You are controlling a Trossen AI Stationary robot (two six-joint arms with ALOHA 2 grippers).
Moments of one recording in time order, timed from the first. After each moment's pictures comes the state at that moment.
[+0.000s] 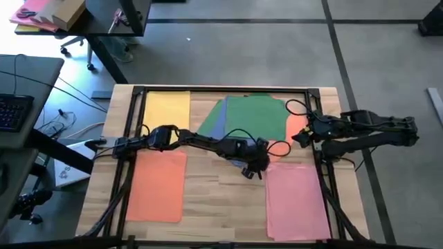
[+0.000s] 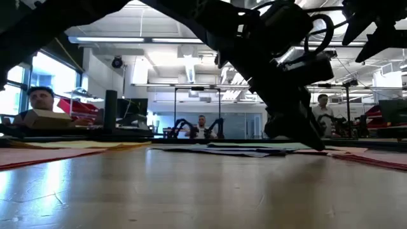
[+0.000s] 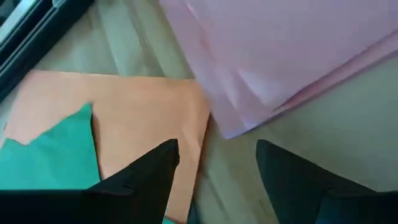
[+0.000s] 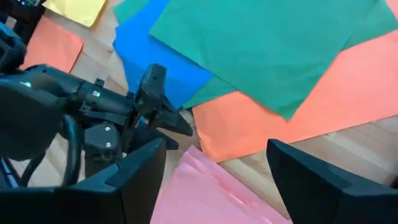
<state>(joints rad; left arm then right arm) -0.08 2.48 1.99 -0.30 -0.14 0.61 0.06 0.67 0.90 -1.18 0.24 1.07</state>
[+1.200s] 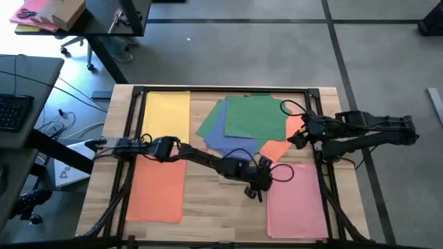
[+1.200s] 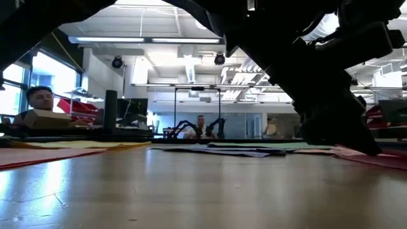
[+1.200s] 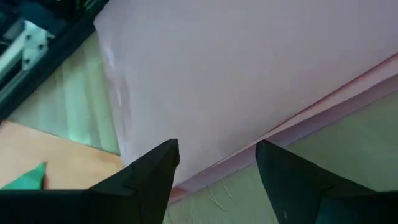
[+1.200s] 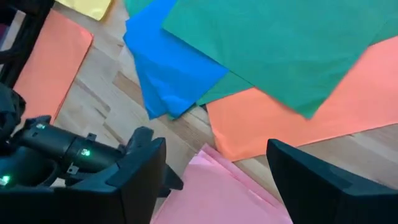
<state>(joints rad) -0.21 2.55 2.08 -0.27 -0.19 0.52 0.06 0.73 0.90 -1.11 0.19 1.07</state>
